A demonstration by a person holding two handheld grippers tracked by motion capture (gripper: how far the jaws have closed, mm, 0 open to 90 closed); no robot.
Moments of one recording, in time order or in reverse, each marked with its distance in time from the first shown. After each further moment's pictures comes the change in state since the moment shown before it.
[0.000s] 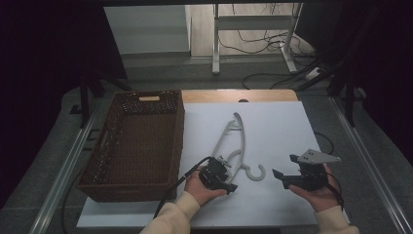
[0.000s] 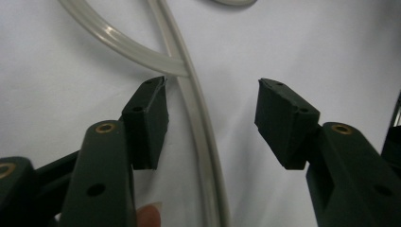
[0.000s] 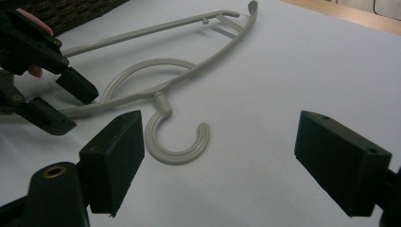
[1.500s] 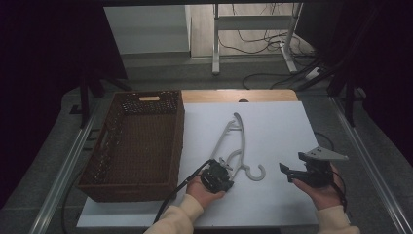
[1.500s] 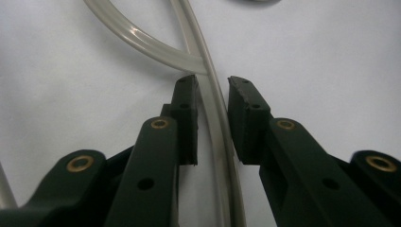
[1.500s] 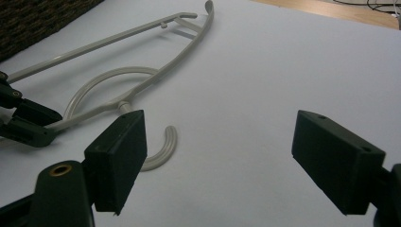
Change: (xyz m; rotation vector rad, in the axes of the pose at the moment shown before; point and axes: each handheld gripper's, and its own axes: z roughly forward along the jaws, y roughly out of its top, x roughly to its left) left arm -0.009 -0.004 0.006 -0.015 0.126 0.010; right arm -0.012 0.000 -0.005 -0.003 -0.116 0.107
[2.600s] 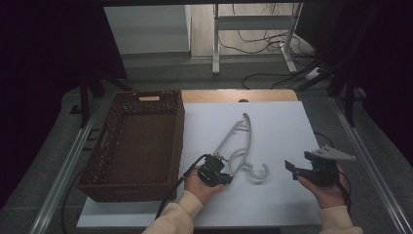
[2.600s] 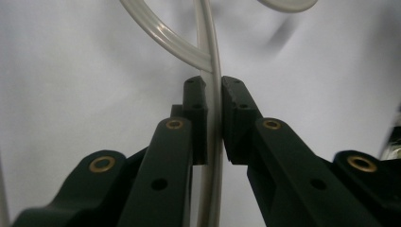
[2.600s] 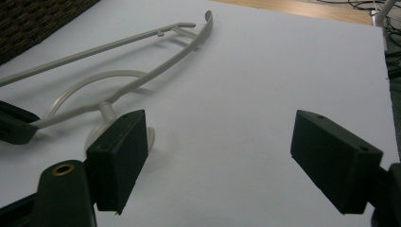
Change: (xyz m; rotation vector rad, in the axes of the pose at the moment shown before) left arm 0.016 0.007 -0.015 -0.040 -0.128 -0.144; right arm -0.012 -0.002 -0.006 -0.021 -0.041 0.050
